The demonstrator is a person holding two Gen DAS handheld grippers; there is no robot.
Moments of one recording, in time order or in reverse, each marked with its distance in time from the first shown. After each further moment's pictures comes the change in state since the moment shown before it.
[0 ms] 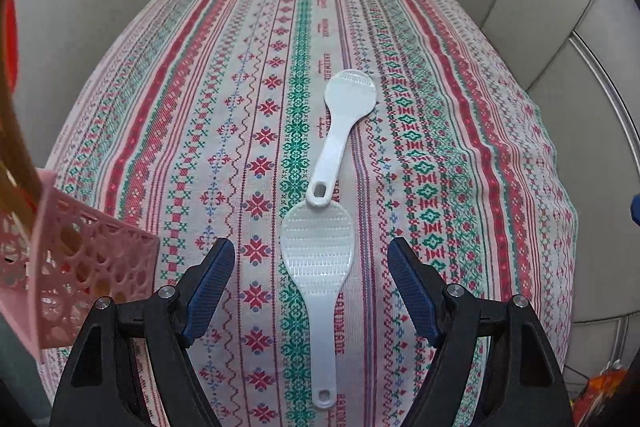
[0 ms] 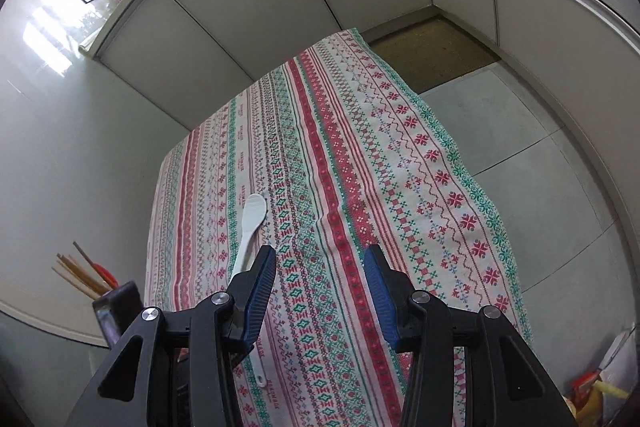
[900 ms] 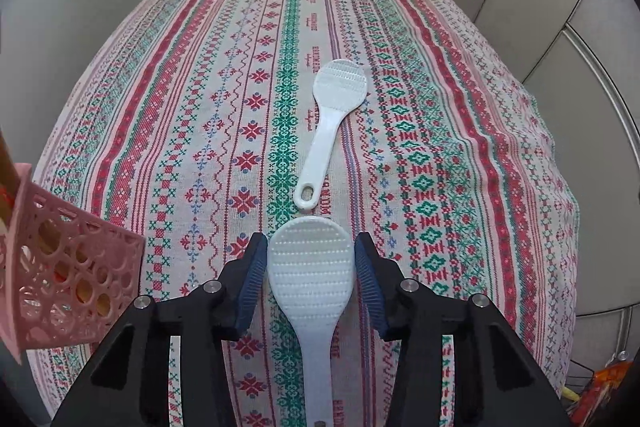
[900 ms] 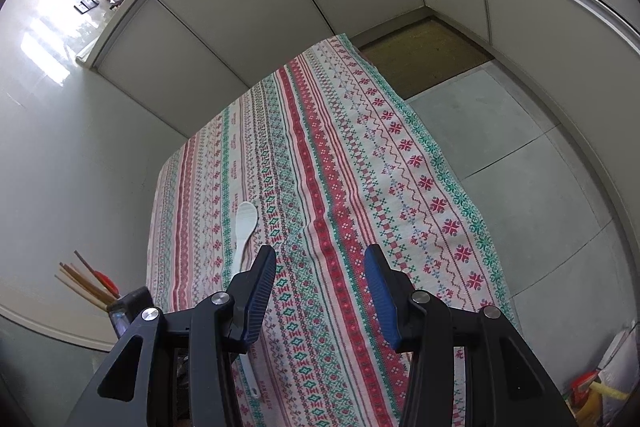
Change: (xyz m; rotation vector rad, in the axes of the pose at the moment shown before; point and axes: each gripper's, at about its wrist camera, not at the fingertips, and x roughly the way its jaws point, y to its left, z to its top) left arm -0.004 -0.006 -0.011 0.045 -0.020 -0.027; right arm -0.005 -0.019 0.006 0.032 -0.004 0.005
